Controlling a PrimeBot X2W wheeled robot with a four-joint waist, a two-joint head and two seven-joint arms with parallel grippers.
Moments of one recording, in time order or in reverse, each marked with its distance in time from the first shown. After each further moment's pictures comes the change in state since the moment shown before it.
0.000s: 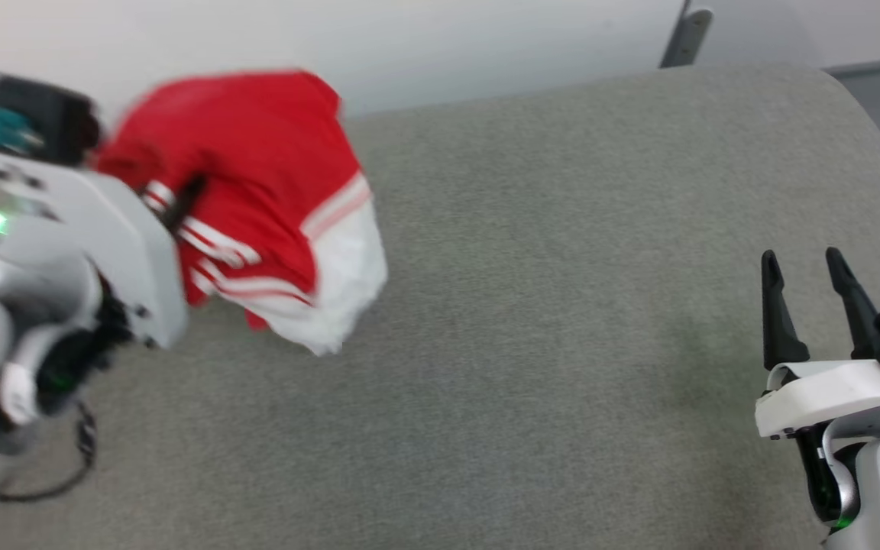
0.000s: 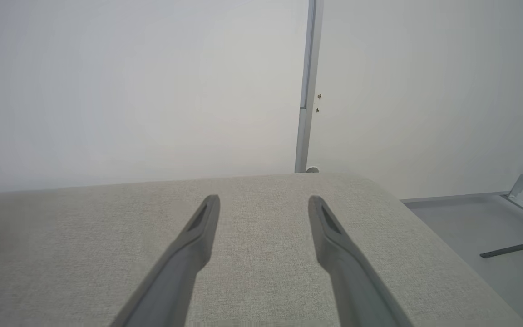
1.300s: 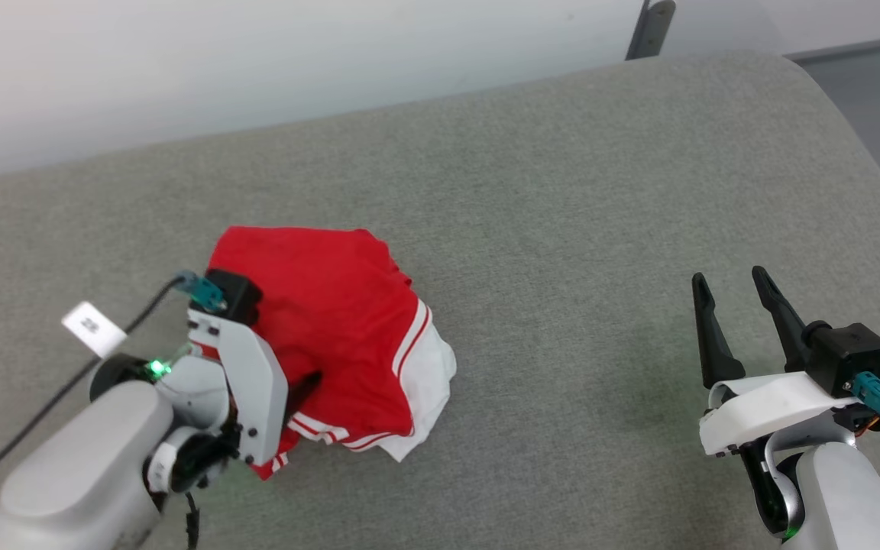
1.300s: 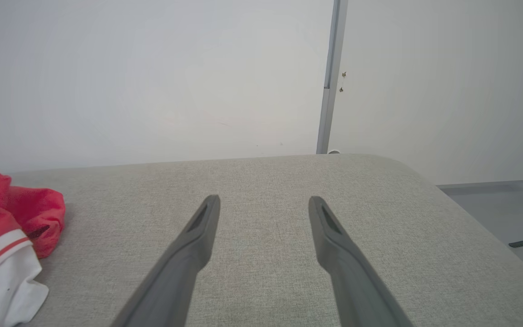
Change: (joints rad) left arm 0.101 -0.247 -0.247 0.497 0.003 -0.261 -0.054; right arm -0.017 0.030 0.110 0.098 0.014 0.000 -0.048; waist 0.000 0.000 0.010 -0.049
